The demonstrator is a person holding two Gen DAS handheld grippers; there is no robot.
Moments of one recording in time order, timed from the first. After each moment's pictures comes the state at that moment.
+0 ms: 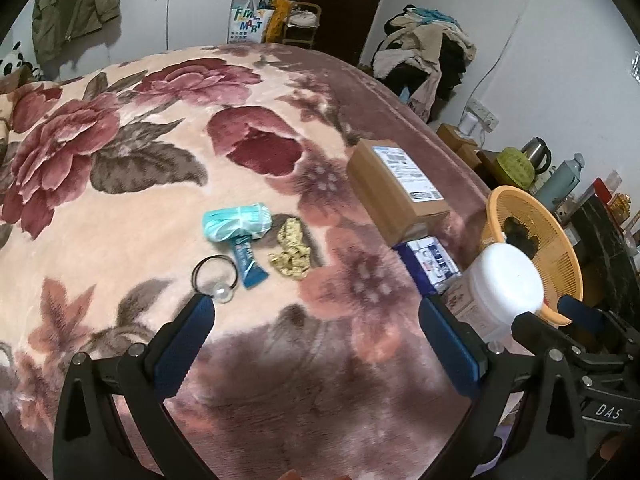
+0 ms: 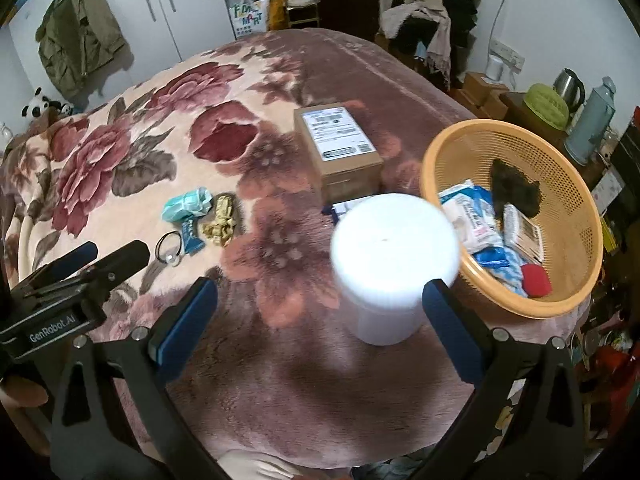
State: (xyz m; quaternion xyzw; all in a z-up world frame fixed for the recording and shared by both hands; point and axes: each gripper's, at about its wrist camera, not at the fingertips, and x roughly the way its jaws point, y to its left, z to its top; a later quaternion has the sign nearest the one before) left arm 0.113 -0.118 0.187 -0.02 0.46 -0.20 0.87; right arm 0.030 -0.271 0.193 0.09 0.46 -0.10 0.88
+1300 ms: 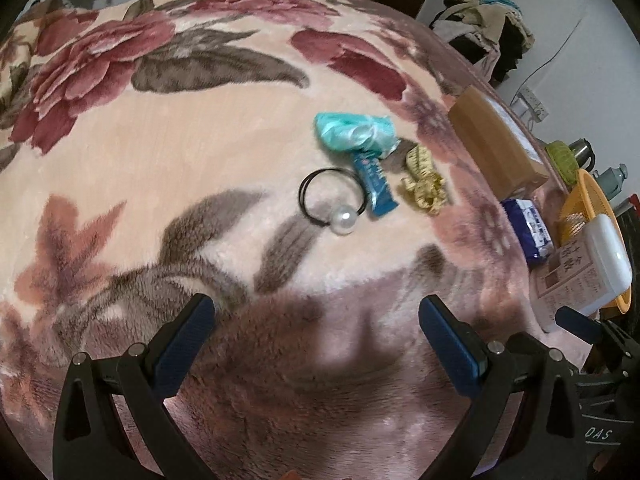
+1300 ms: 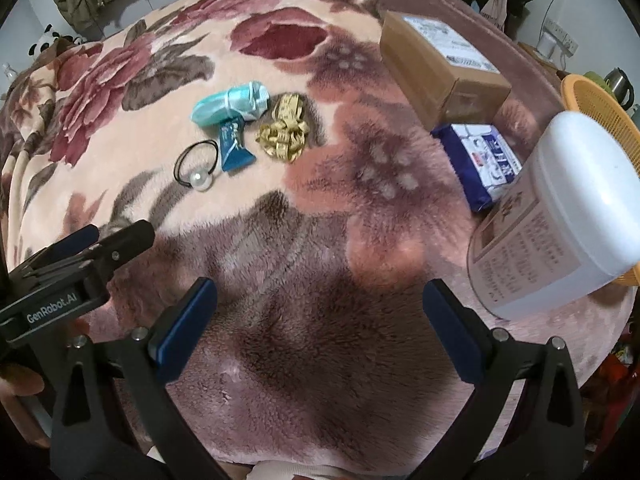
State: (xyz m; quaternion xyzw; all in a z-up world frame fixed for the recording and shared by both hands) left arm 0.144 -0.026 0.073 -0.05 0.53 -0.14 0.83; right arm 0.073 -0.182 0.093 0.07 0.54 -0.06 0.83
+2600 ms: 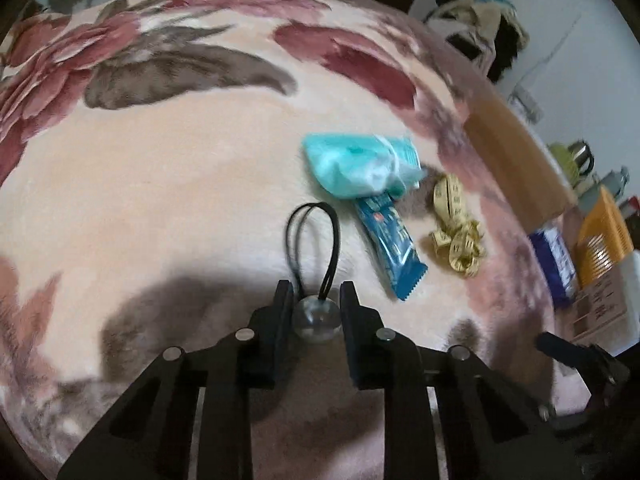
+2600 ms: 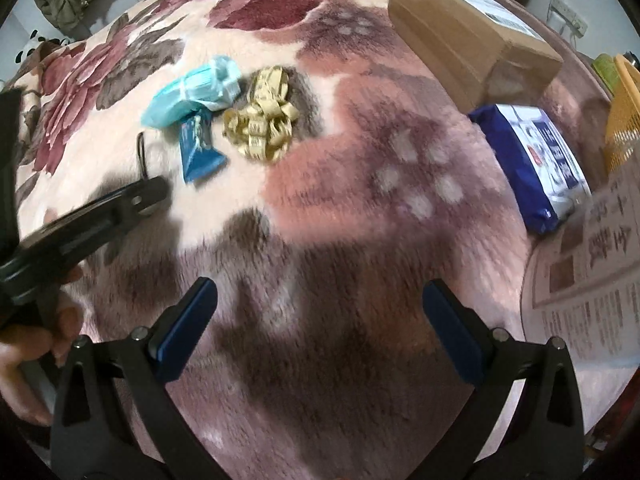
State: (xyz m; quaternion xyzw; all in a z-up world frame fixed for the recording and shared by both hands) left arm 0.217 -0.045 0.037 -0.06 0.52 -0.16 0.84; right arm 0.117 -0.196 0.043 0.10 0.56 -0.05 0.82
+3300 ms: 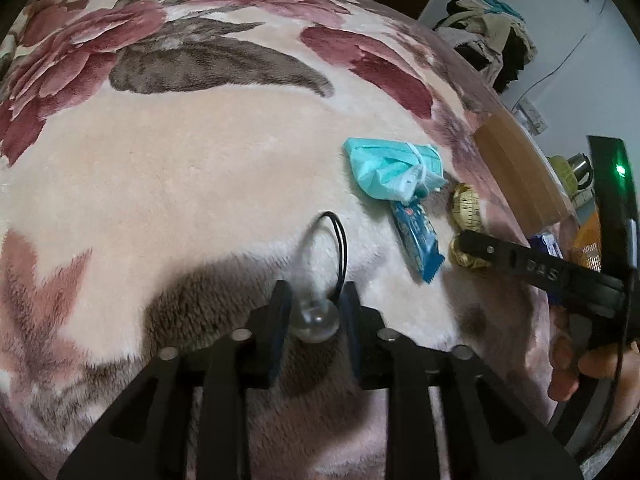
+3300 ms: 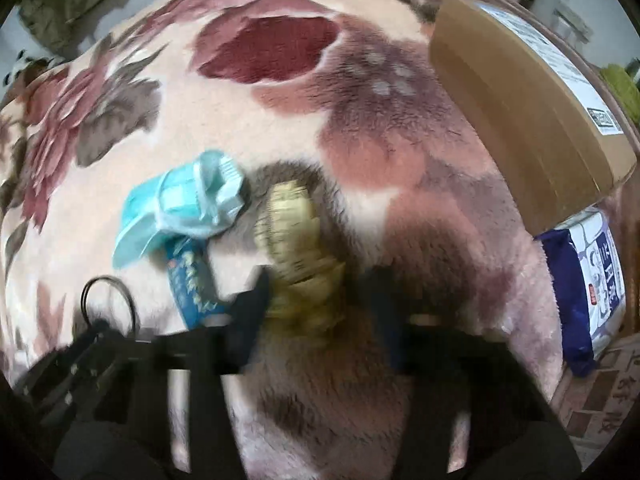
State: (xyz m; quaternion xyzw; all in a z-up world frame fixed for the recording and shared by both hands) left arm 0.206 -0.015 0.038 -0.07 0.53 -0.16 0.83; right arm 0.210 -0.199 0.038 0.11 0.55 -0.05 0.83
